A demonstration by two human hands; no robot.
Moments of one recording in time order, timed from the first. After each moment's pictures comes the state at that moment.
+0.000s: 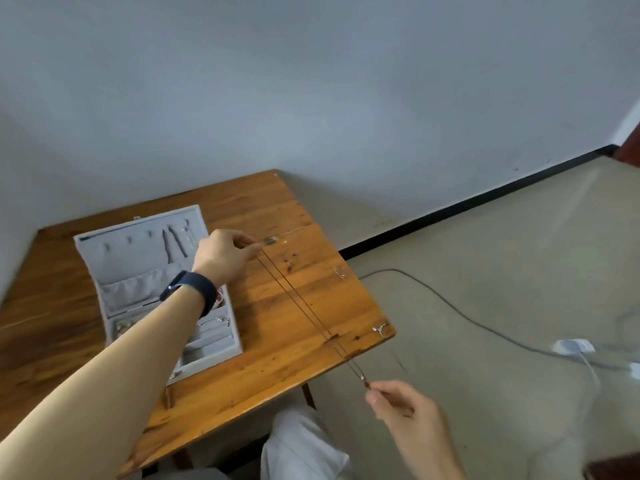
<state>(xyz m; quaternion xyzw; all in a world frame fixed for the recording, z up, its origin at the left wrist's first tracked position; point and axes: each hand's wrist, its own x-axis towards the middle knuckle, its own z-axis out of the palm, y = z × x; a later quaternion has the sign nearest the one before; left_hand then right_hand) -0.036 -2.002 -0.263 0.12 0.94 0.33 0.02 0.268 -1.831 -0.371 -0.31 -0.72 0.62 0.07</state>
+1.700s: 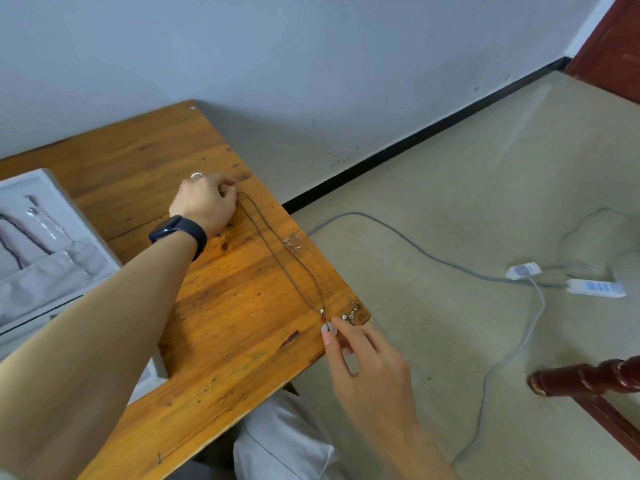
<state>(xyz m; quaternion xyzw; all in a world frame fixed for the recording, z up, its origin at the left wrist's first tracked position) -0.139 -1.890 -0.352 0.20 0.96 0.20 0.00 0.191 -1.813 -0.412 -0.20 -0.88 0.28 0.33</state>
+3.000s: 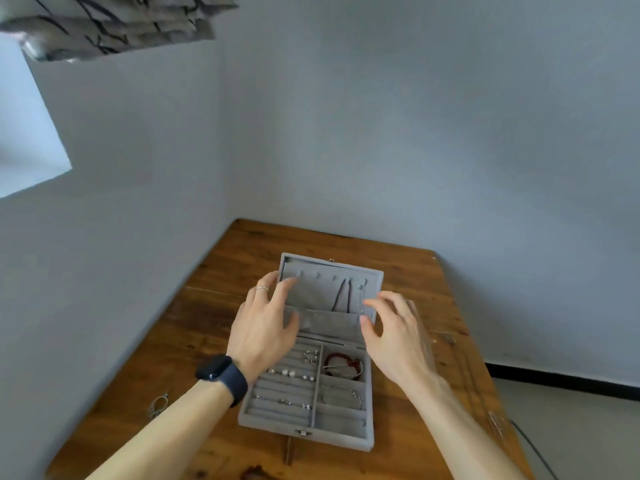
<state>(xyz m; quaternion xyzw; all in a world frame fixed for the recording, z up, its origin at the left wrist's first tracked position) -0.019 -2.188 -0.282 0.03 0.95 0.24 -0.18 -0.038 -1.950 -0.280 0.12 -0.95 0.19 0.20</state>
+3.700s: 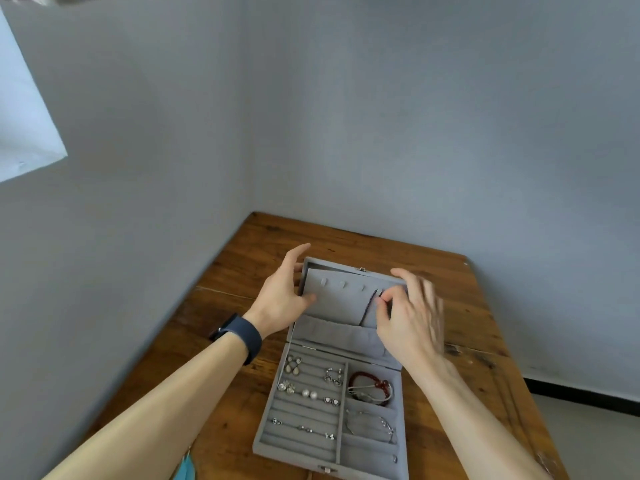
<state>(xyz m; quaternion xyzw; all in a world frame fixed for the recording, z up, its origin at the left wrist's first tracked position) -0.098 -2.223 -0.269 0.01 0.85 0.53 -0.04 -0.115 -1.988 -0.292 0.12 -0.95 0.12 0.28</state>
